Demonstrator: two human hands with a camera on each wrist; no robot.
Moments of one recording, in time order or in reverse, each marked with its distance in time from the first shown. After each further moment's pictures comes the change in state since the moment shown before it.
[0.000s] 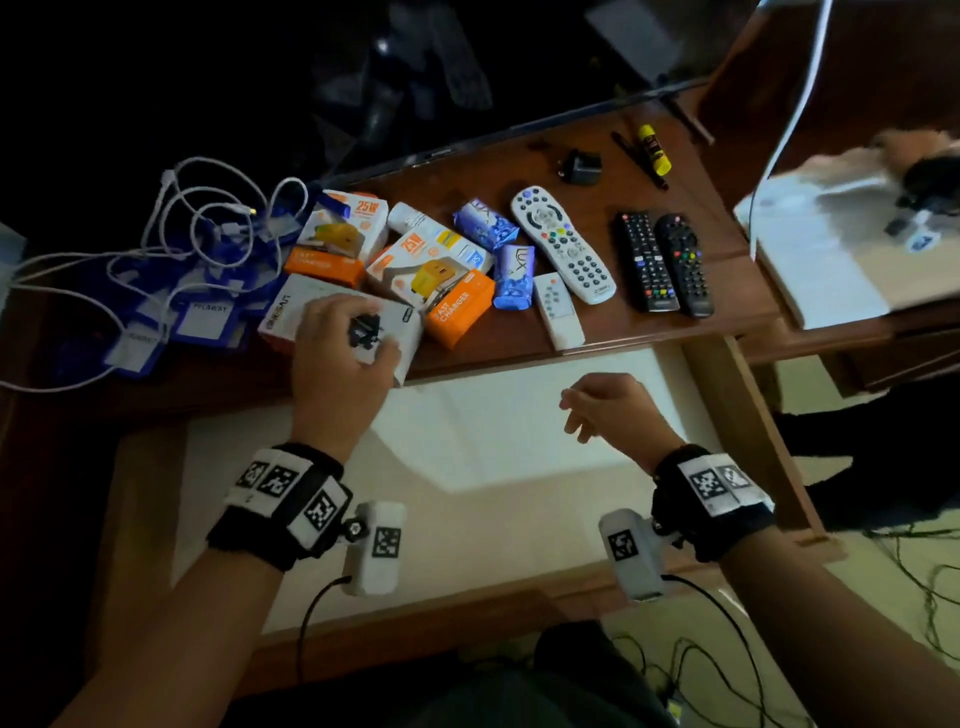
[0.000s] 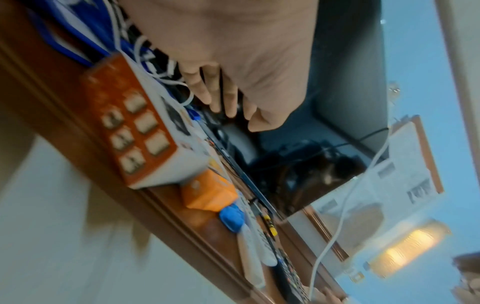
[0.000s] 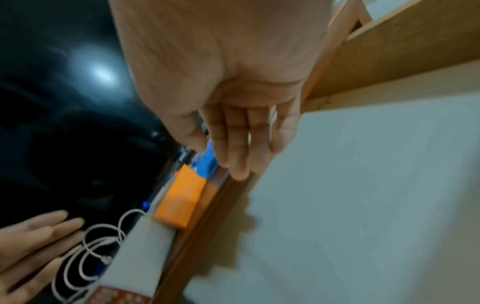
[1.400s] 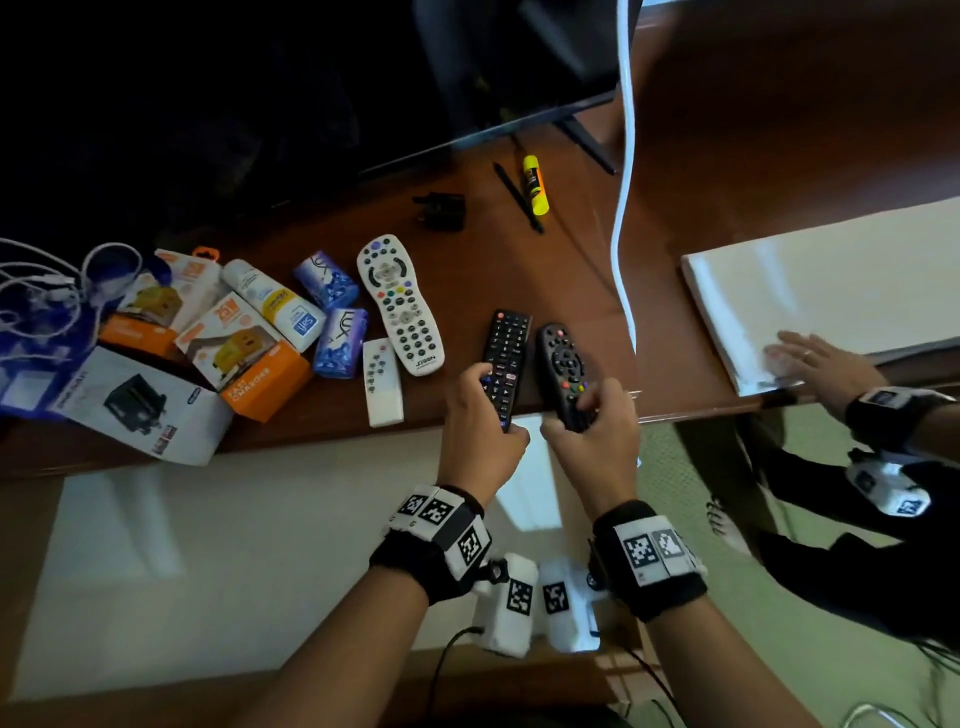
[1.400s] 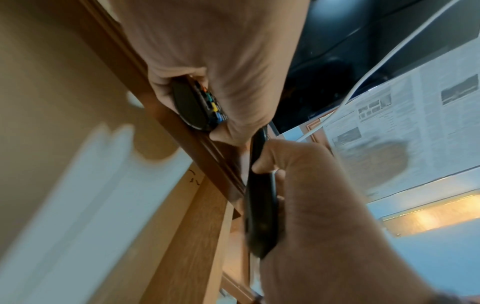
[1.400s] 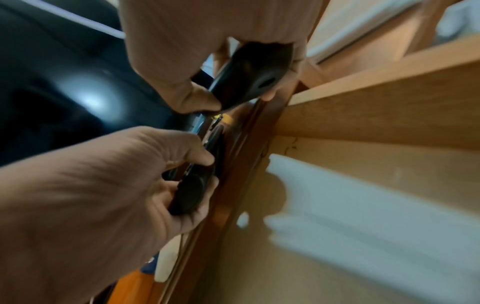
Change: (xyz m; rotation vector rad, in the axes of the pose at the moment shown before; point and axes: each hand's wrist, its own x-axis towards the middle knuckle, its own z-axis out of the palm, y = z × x) left_hand -0.016 0.191 0.289 -0.050 -0.340 -0.388; right_hand 0.068 0.092 -0.153 0.078 0.467 -0.128
